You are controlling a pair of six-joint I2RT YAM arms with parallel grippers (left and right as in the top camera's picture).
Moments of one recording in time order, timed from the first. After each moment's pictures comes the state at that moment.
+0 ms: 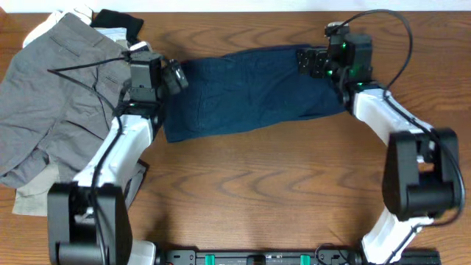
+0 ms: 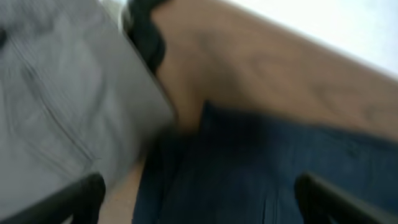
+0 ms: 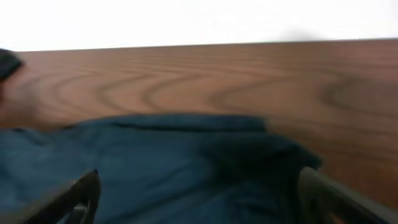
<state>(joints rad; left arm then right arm) -0.09 1.61 1.02 -0.14 -0.12 -0.45 0.10 1.91 1.22 0.13 -0.27 0.17</state>
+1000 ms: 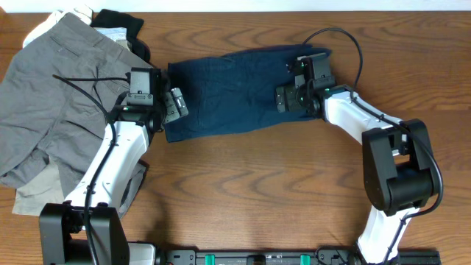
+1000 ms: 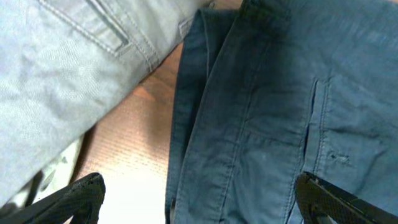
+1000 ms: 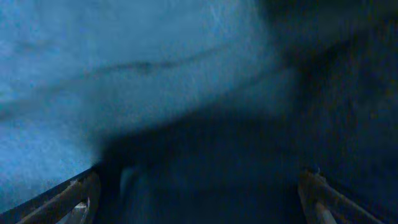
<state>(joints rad) -0.09 1.54 1.02 -0.52 -0.09 -0.43 0.27 2.01 1.23 -0.23 -0.10 0.07</state>
